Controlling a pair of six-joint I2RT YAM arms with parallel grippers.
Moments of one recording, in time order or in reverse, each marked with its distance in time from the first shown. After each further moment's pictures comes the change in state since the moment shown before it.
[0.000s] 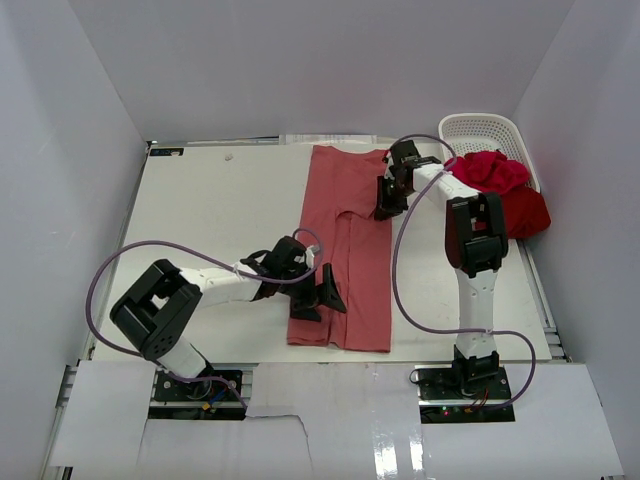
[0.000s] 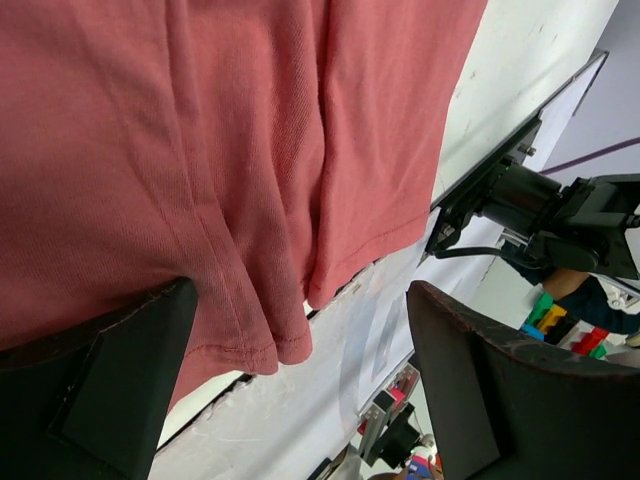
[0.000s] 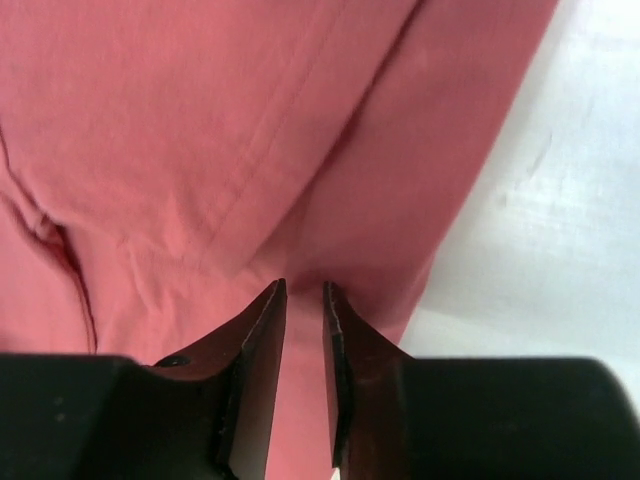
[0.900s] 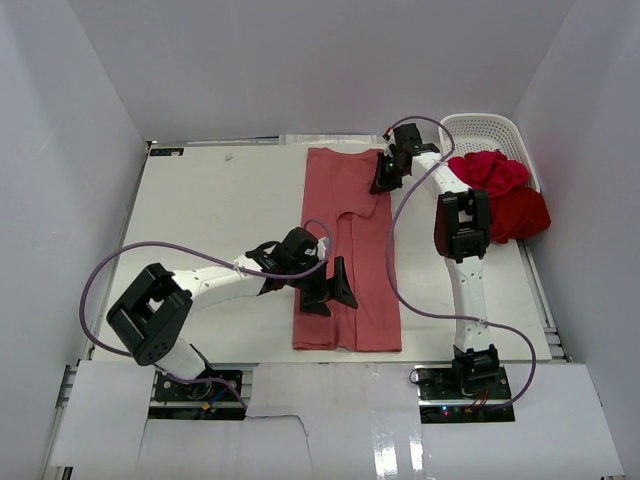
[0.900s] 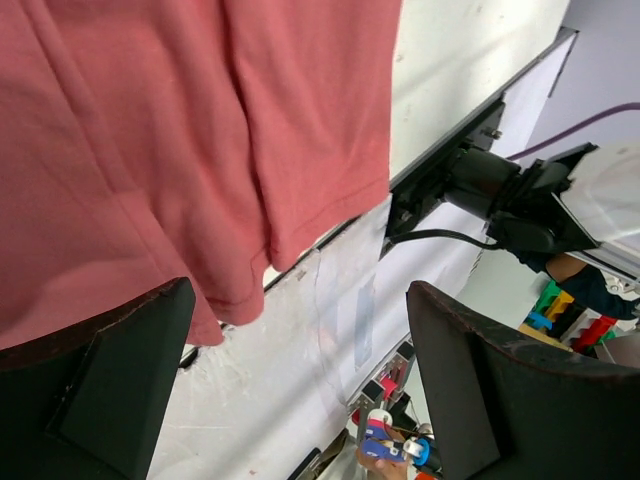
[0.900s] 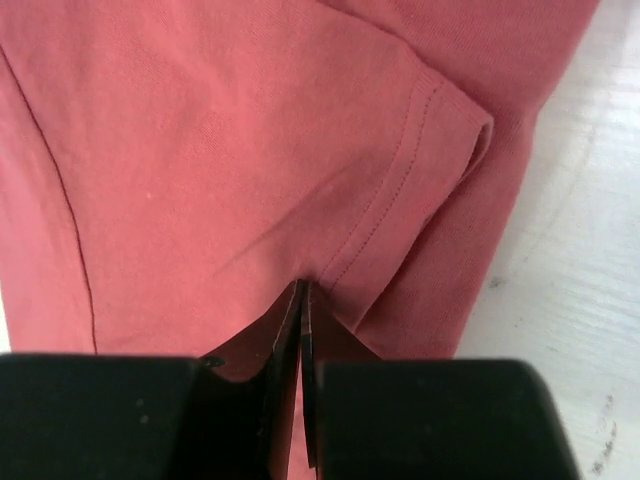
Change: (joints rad) left arm -0.072 -0.010 0.142 -0.130 -0.022 -0.025; right arm -0.044 0.264 0.389 0.028 -0.084 0.032
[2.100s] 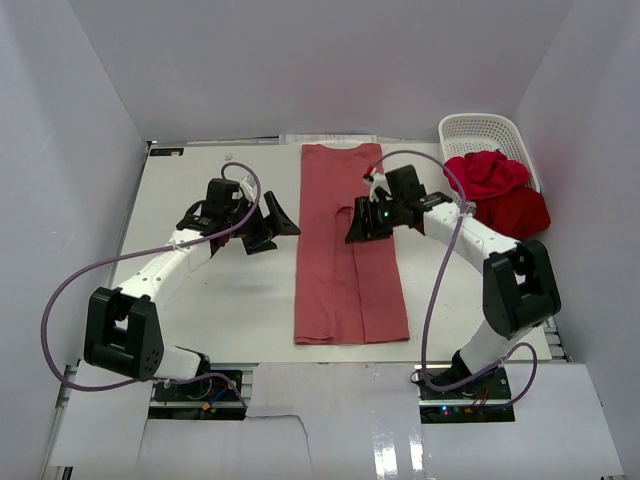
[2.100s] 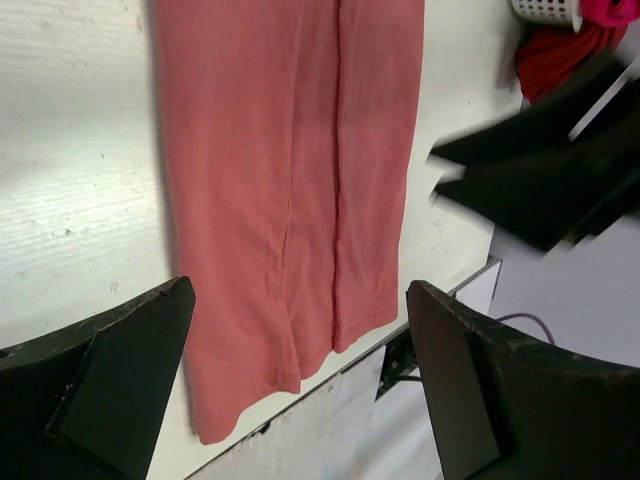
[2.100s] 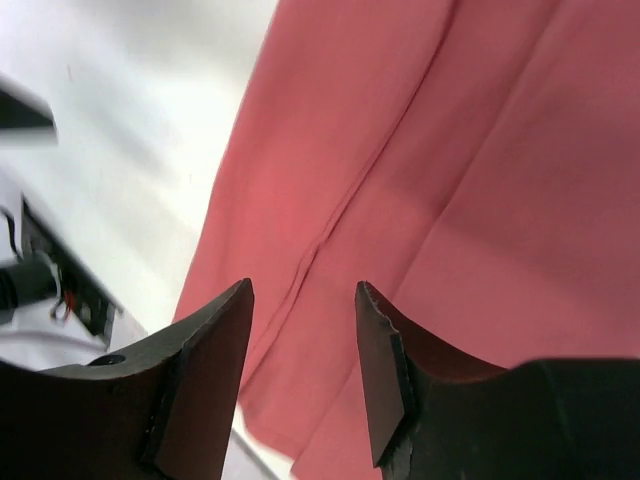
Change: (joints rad) left arm 0.496 -0.178 0.132 -0.176 -0.043 0.204; right arm 0.178 -0.790 -0.873 0.235 -0.176 0.010
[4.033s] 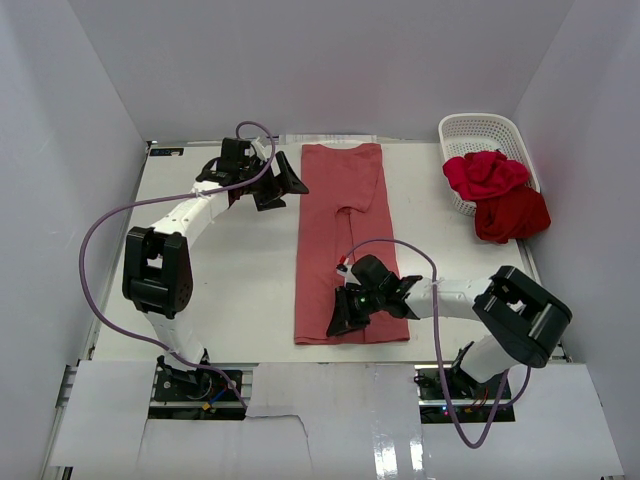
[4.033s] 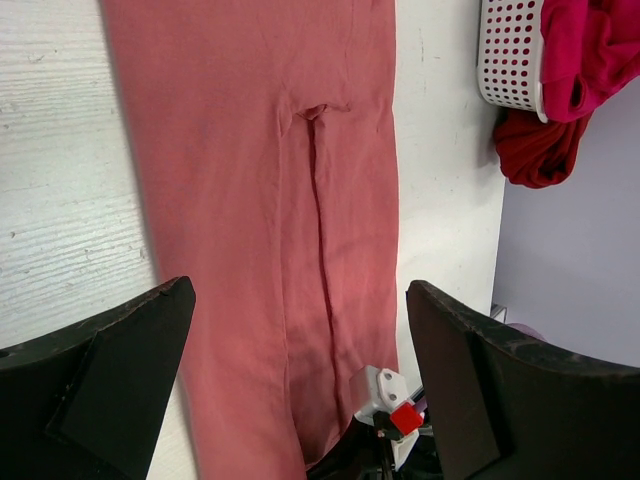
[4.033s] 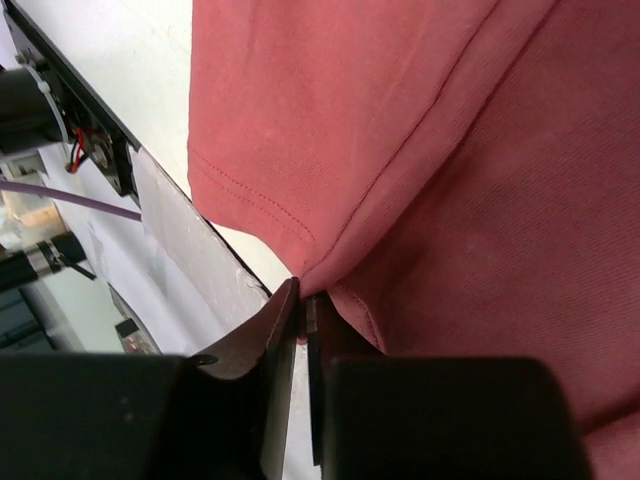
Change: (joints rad) left arm 0.064 0.429 0.451 0.024 0.041 0.097; right arm 0.502 -0.196 -0.703 0.481 0.007 0.516
